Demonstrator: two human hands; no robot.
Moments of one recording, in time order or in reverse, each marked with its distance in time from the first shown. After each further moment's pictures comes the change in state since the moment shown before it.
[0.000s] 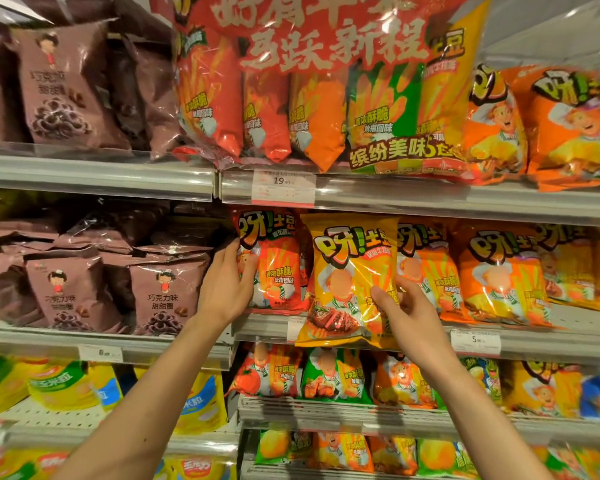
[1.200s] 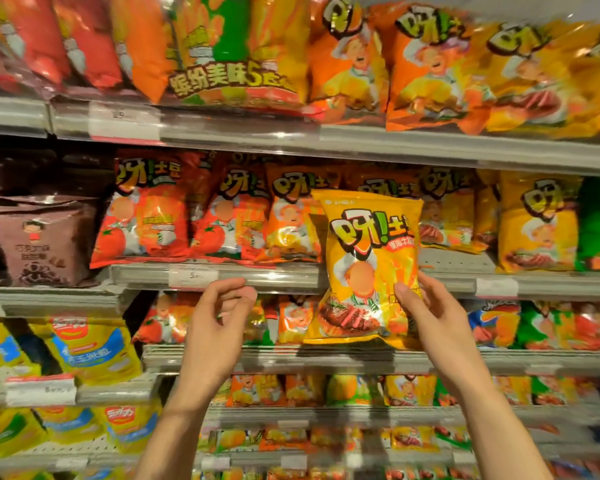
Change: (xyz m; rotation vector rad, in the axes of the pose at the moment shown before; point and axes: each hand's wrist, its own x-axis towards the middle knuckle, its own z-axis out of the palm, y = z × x) left_hand -0.198 0.152 0.103 -0.709 0.010 -0.187; right_hand -0.056 0.091 -0.206 0.195 0.094 0.043
